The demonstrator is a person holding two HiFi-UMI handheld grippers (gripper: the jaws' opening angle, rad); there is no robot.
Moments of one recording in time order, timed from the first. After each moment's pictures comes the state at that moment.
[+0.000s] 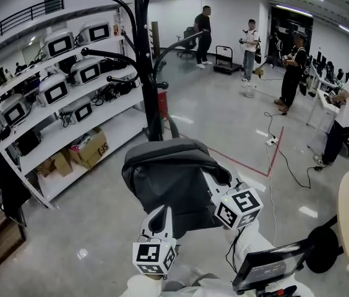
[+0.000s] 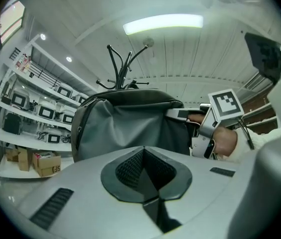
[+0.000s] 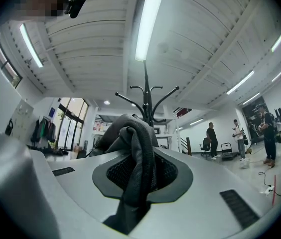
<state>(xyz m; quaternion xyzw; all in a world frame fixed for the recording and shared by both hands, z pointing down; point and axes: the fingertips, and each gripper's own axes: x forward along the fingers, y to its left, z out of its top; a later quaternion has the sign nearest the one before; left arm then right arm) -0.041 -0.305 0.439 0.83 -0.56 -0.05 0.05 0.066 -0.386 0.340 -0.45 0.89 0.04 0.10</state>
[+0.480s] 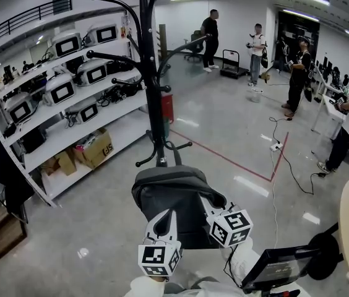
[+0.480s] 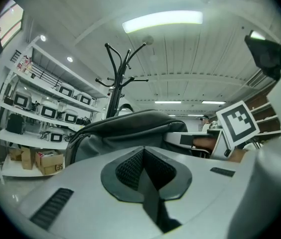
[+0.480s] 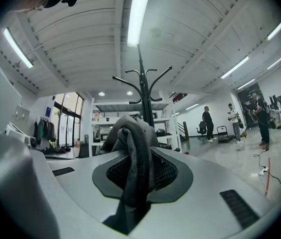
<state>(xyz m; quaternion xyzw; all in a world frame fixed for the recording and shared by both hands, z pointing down) -0.027 -0.301 0.452 0.82 -0.57 -0.04 0.05 0.066 -0.367 0.427 -0.46 0.89 -0.03 0.04</state>
